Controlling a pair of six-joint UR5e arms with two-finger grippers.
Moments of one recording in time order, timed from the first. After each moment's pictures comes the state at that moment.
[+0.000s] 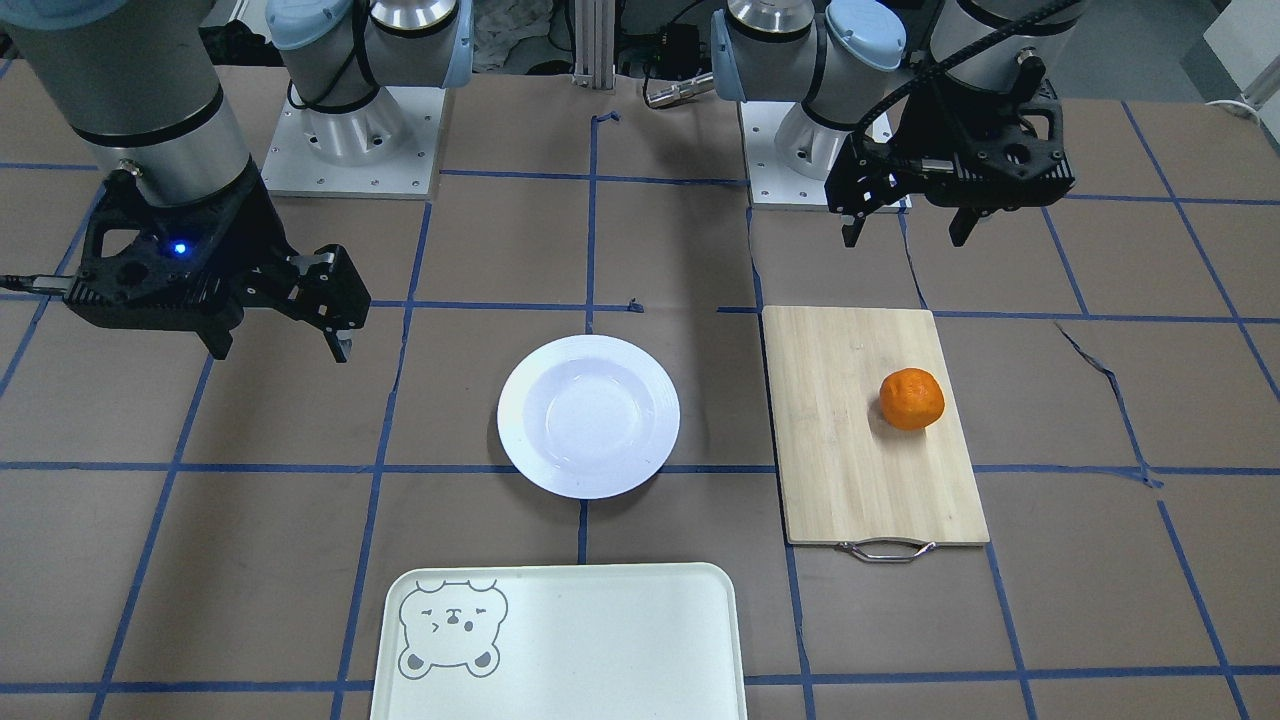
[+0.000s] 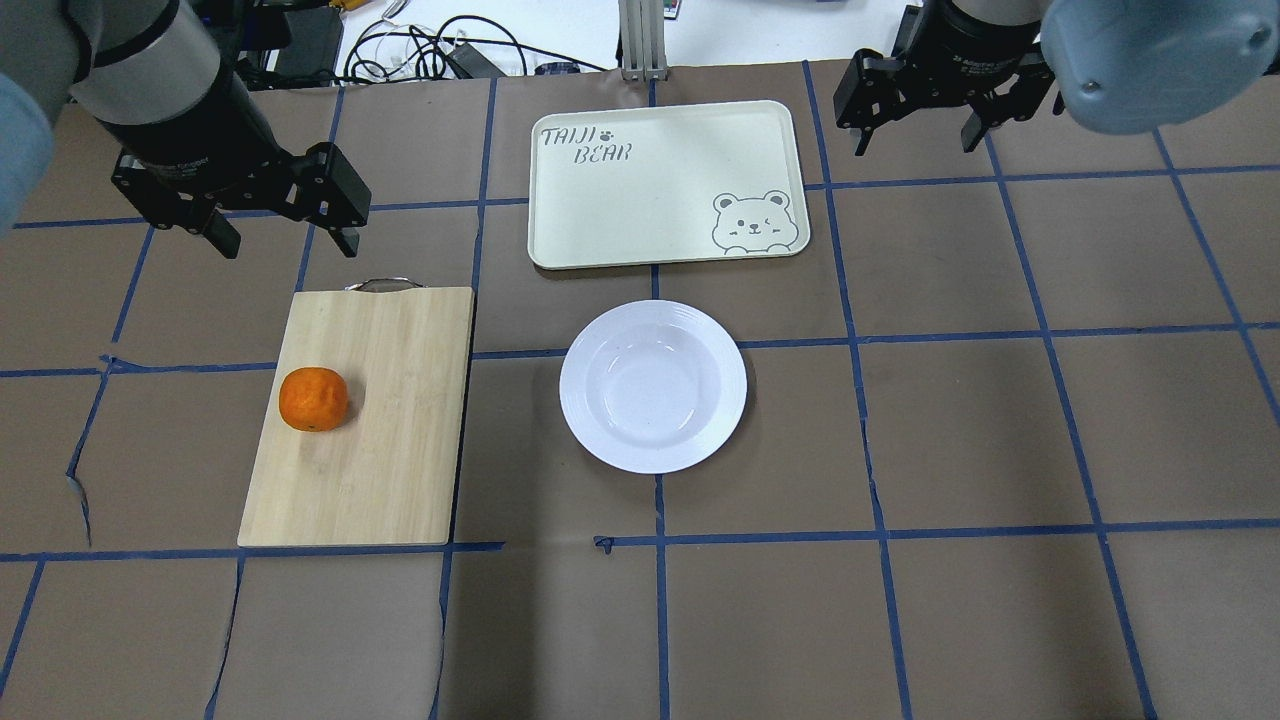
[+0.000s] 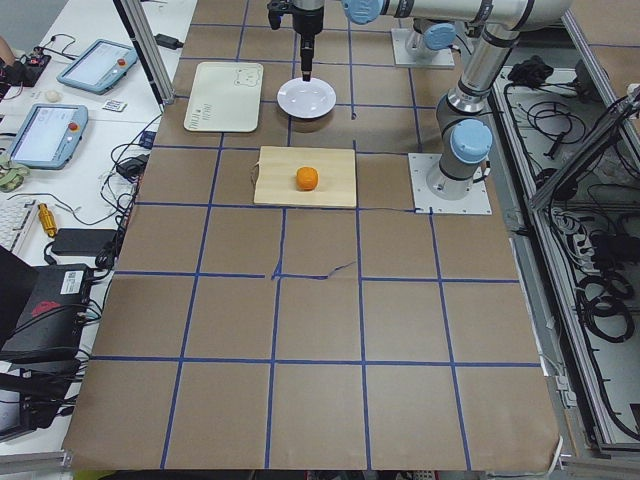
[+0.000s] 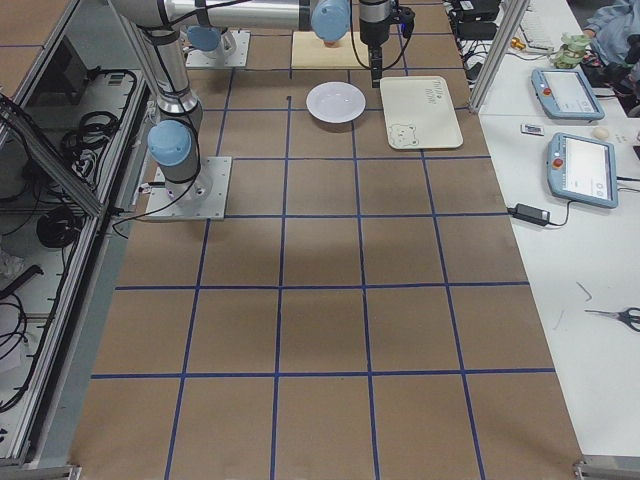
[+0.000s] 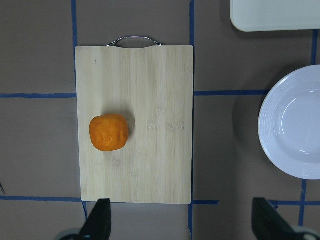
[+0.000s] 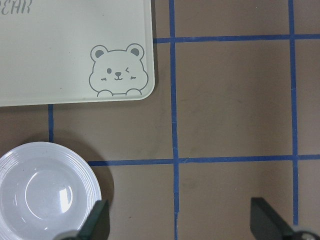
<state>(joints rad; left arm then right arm) -1.55 -1.52 -1.56 -1.60 1.63 0.03 1.59 -1.44 1.49 -1.76 -1.57 0.04</state>
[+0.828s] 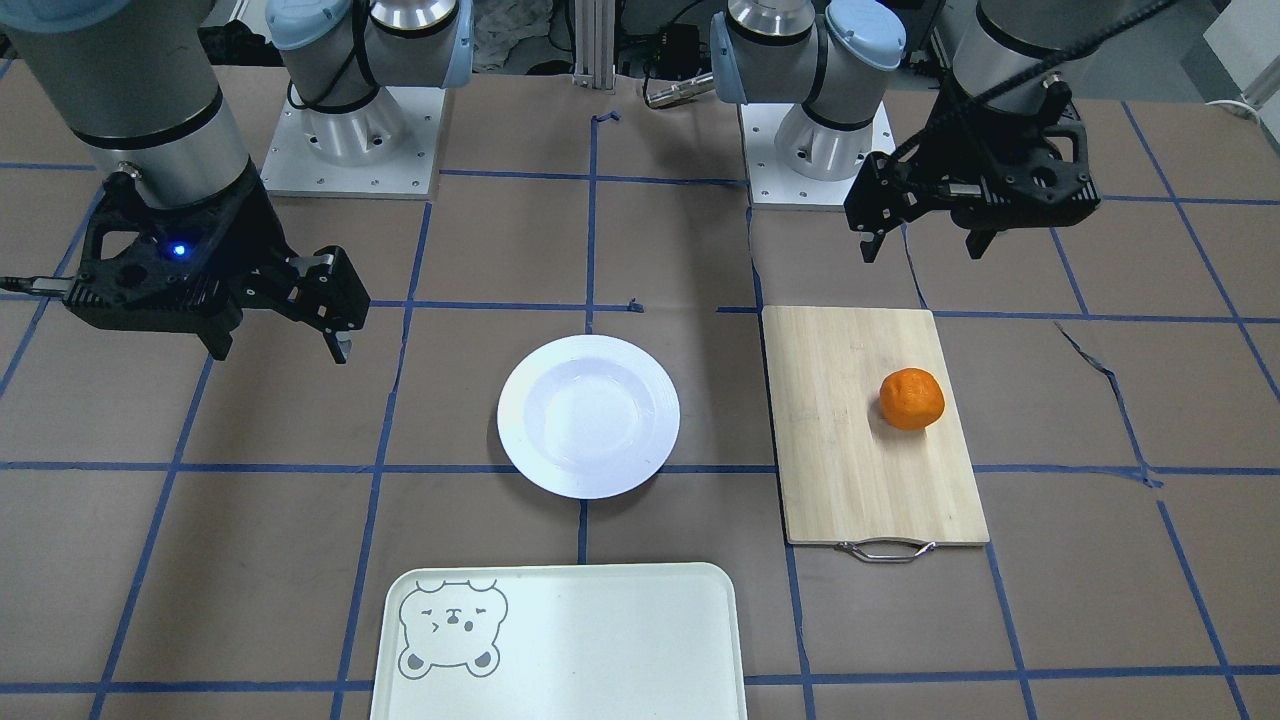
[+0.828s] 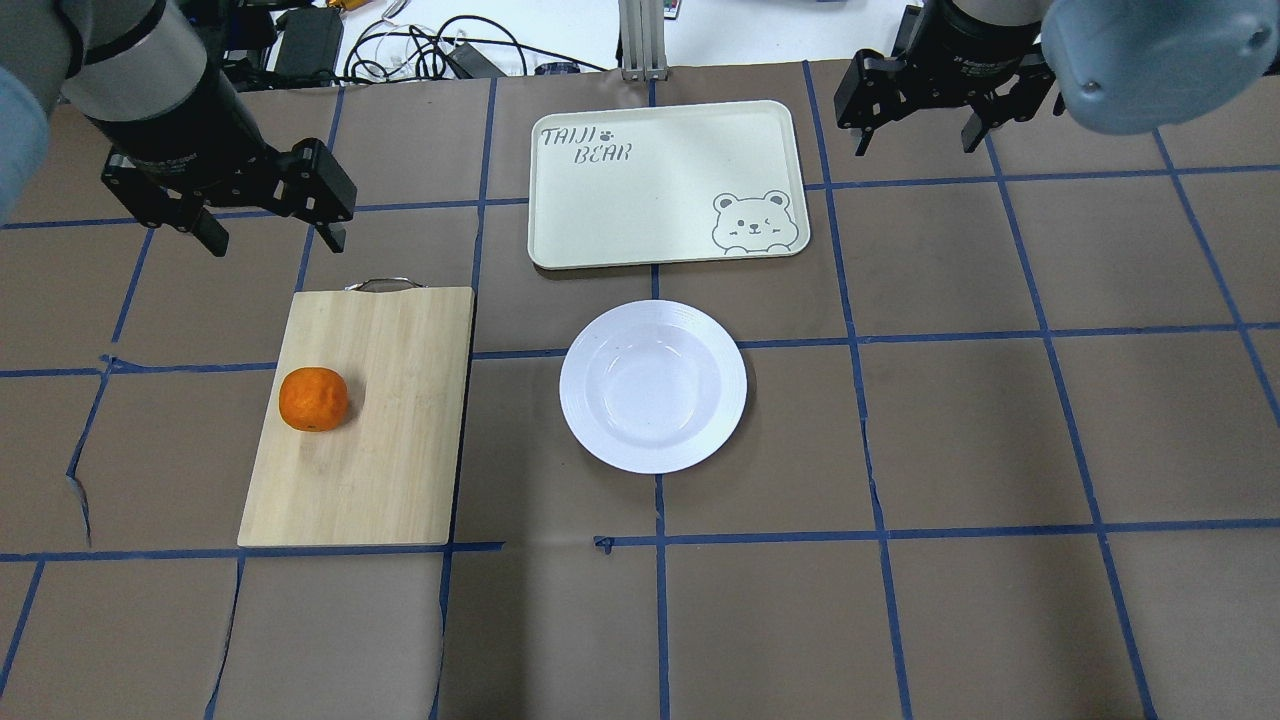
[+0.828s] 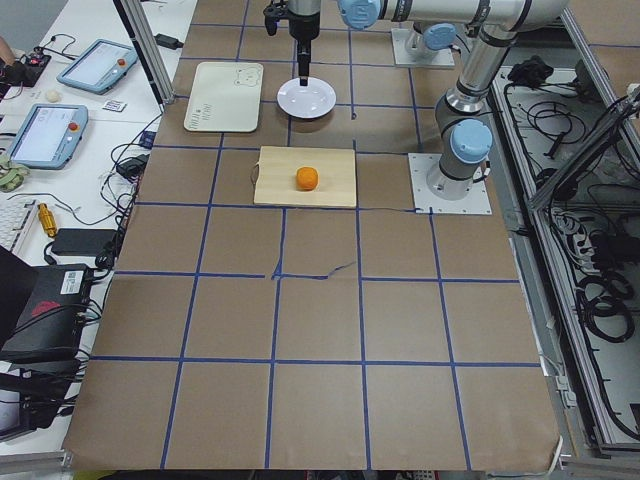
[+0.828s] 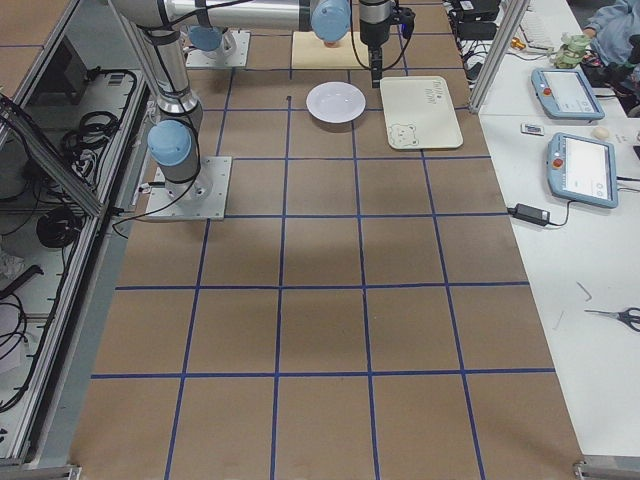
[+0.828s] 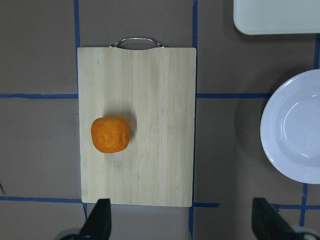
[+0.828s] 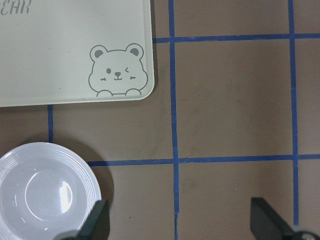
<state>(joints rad) -1.50 -1.55 -1.57 -1.59 1.64 0.03 1.59 -1.44 1.49 -1.76 -1.57 0.04</state>
